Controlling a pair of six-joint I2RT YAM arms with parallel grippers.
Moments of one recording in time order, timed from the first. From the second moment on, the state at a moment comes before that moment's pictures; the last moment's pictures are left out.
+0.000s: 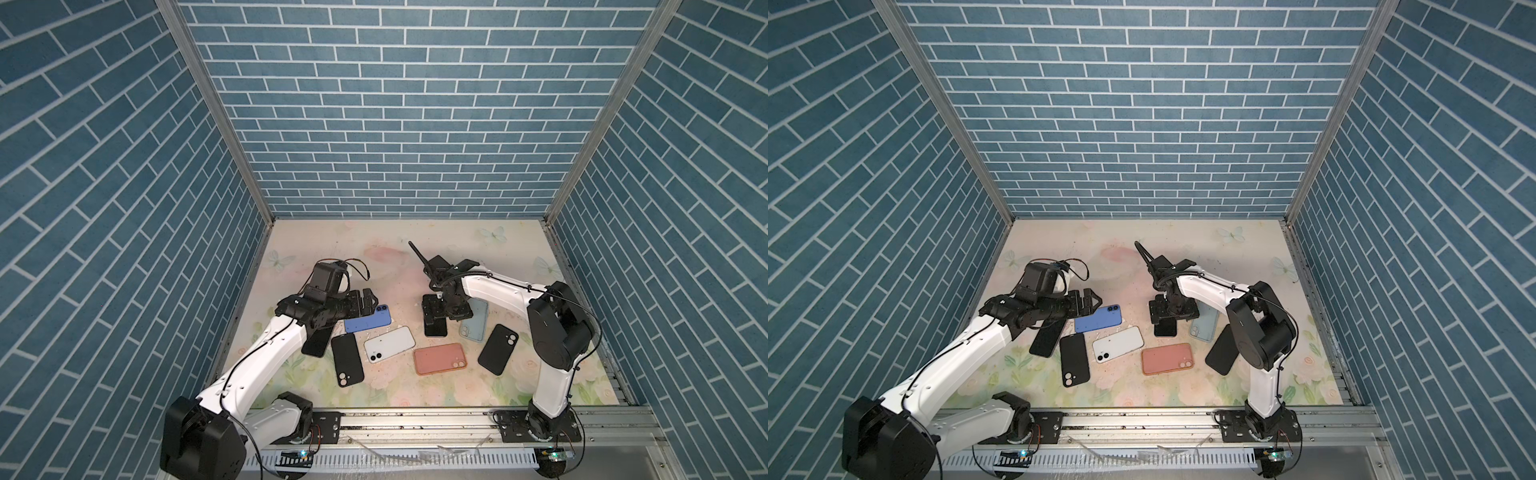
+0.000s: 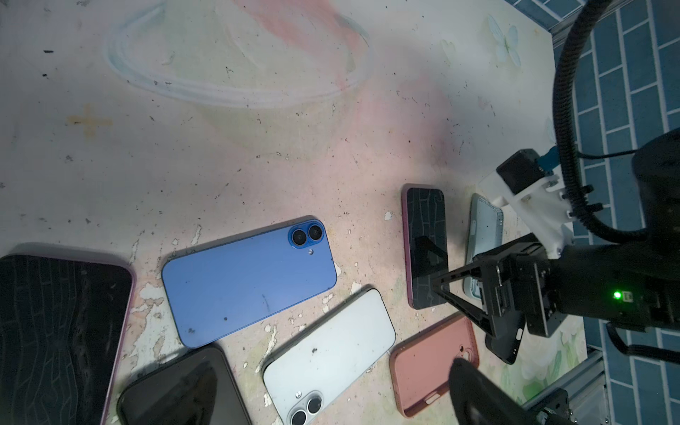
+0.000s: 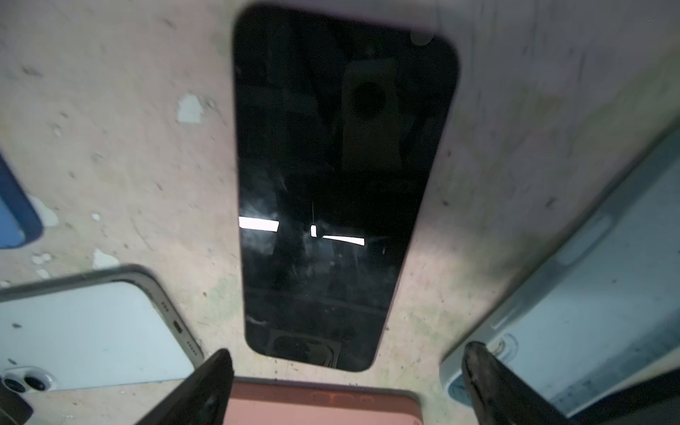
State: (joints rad) left arm -0.38 1.12 0.86 -0.62 0.25 -0.52; right arm 0.74 1.86 1.32 -0.95 -0.09 0.50
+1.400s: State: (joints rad) left arm -0.37 1.17 0.86 -0.58 0.23 -0.52; right arm 0.84 1.97 1.37 -0.98 0.10 0.45
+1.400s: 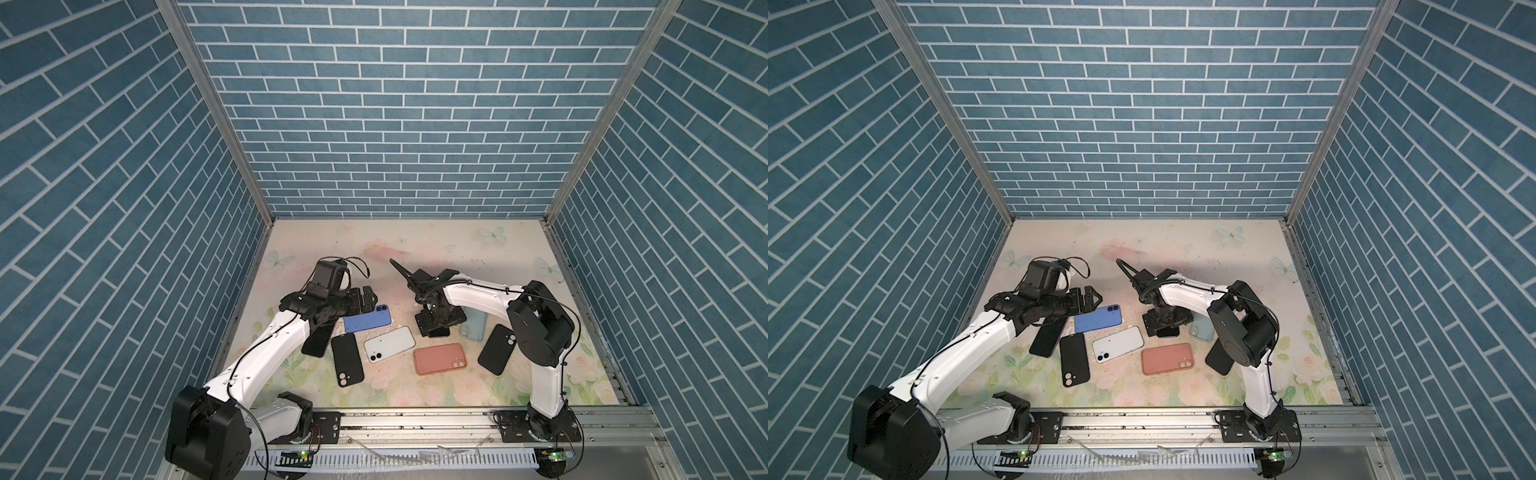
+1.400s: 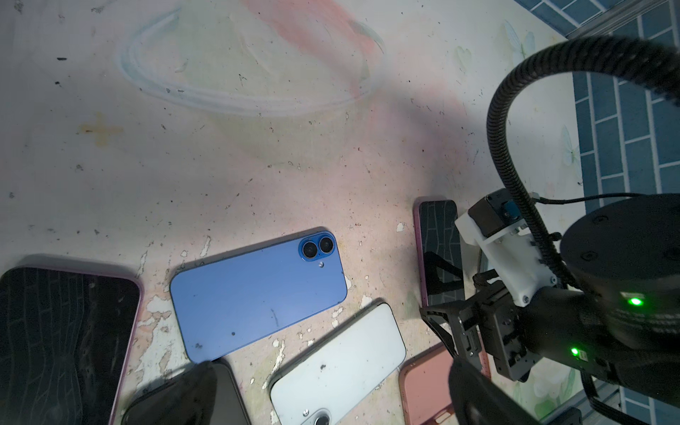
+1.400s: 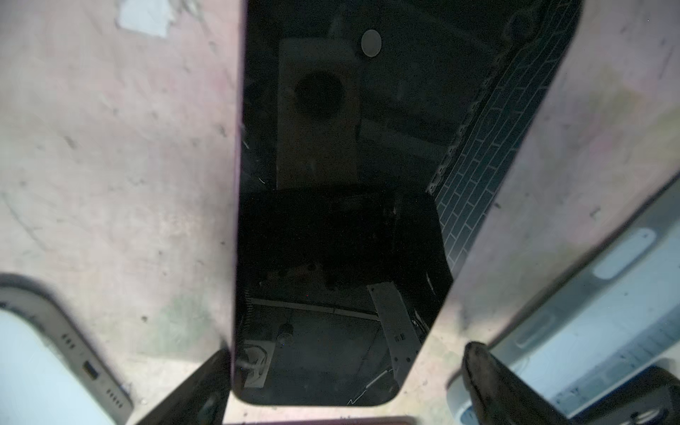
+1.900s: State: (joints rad) left arm -0.37 1.28 0.92 -0.55 0.24 -0.53; right arm 0.75 1.93 1.31 -0.93 0.06 0.34
